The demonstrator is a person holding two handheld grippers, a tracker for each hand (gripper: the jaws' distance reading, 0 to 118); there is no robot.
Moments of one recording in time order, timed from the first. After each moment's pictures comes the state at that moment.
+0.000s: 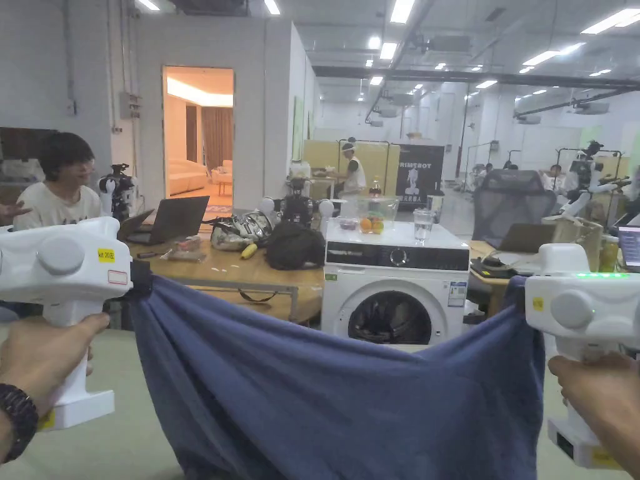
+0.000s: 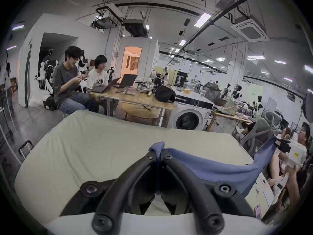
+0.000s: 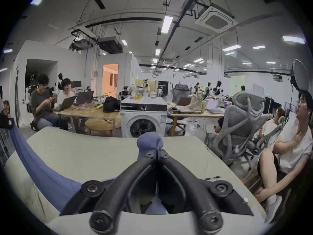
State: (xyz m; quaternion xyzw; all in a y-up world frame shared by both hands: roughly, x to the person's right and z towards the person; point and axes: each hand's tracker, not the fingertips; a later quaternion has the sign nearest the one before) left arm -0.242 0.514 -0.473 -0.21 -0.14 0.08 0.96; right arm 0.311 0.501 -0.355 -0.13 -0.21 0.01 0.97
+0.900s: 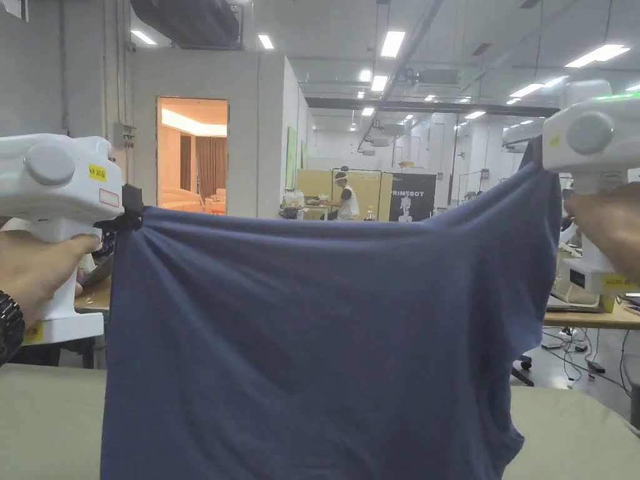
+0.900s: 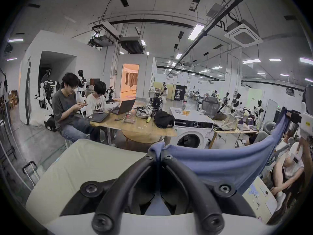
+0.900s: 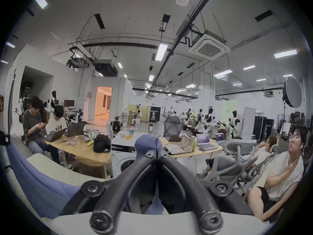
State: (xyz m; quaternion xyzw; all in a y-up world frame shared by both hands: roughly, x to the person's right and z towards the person) left arm -0.235 0.637 -0.513 -0.14 -0.14 0.05 0.98; right arm 0.308 0.716 -0.393 0.00 -0.24 0.04 0.97
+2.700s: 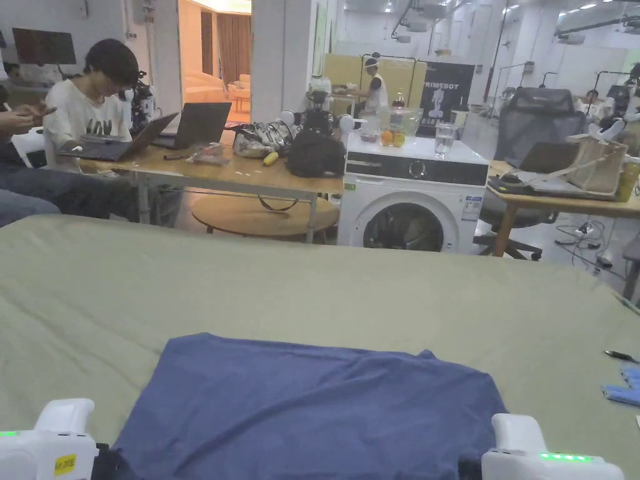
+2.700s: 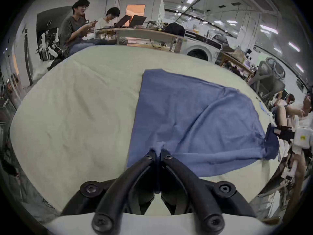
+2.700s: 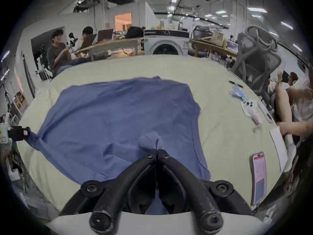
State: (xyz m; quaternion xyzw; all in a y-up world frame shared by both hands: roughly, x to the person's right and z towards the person) left arm -0.304 0.232 -0.240 -0.42 -0.12 0.04 0.90; right arm 0.195 0.231 -0.160 -0.39 -0.13 -0.05 0.91
